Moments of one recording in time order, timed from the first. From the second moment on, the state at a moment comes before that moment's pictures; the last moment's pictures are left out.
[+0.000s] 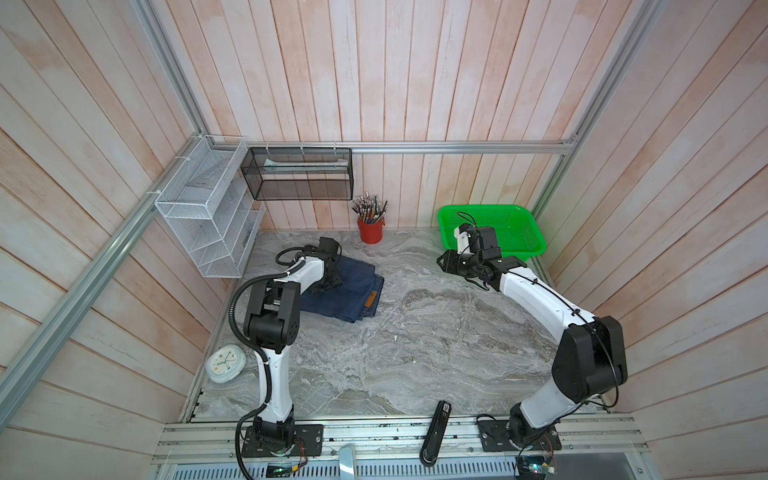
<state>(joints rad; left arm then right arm) -0.18 2.14 1.59 -0.65 -0.16 -0.55 0.33 1.62 1.30 -0.39 -0.20 0.44</state>
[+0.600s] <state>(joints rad) -0.05 2.47 2.15 -0.80 -0.13 -0.62 0.32 1.62 1.30 -0.43 -0.20 0.44</state>
